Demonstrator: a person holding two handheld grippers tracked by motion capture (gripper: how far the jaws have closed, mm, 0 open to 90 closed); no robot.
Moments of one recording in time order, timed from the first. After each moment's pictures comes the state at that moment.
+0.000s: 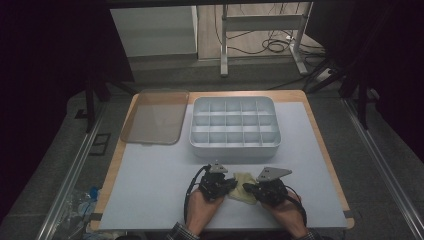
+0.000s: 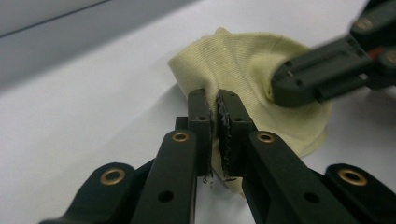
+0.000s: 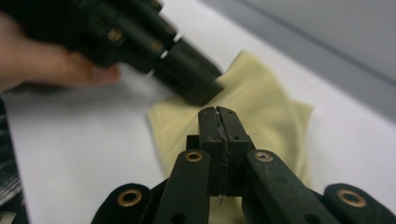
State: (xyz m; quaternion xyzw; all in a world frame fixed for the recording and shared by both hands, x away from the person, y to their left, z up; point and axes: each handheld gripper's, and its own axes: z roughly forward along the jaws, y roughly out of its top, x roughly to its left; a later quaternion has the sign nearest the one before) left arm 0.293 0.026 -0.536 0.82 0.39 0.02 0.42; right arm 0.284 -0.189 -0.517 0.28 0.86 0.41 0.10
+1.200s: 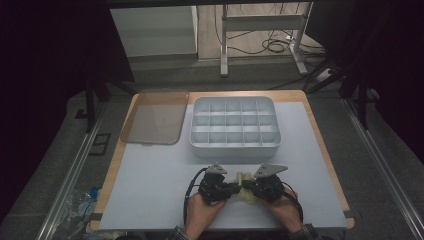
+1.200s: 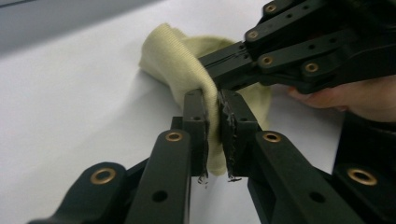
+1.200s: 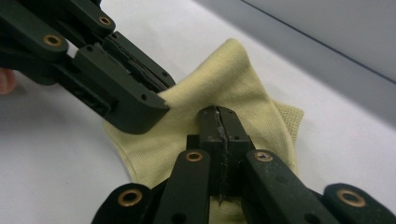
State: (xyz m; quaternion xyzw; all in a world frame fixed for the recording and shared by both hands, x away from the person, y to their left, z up) left arm 0.283 0.027 -0.528 0.80 0.38 -0.04 0.46; right arm 0.298 -0.185 -0.530 0.29 0.87 0.40 0.09
